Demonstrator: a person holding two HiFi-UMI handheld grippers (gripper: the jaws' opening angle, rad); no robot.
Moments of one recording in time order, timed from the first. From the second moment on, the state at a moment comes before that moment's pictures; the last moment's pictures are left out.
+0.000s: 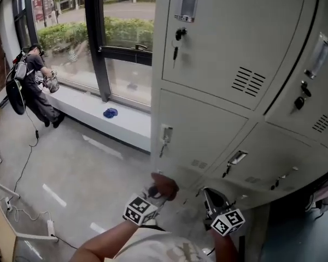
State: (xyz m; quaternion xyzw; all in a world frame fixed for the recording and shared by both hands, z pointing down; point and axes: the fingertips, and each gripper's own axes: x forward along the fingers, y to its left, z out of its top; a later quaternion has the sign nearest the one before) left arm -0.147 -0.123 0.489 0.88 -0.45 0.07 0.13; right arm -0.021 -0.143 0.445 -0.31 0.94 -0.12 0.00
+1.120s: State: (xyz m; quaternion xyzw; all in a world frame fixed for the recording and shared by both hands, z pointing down) left arm -0.265 -0.263 0.186 0.82 -0.56 0.04 -0.11; right arm -0.062 -0.161 0.378 -0.27 0.96 -0.08 0.04
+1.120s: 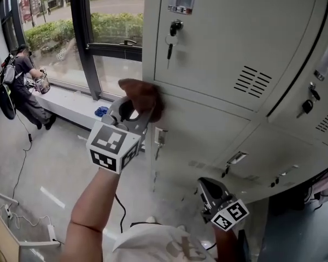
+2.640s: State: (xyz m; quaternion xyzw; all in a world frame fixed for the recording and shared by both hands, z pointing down) left arm -0.112 -0.260 0.180 0.82 -0.53 0.10 -0.16; right arm -0.027 -0.152 0.383 -0.17 0.98 -0.05 -0.02
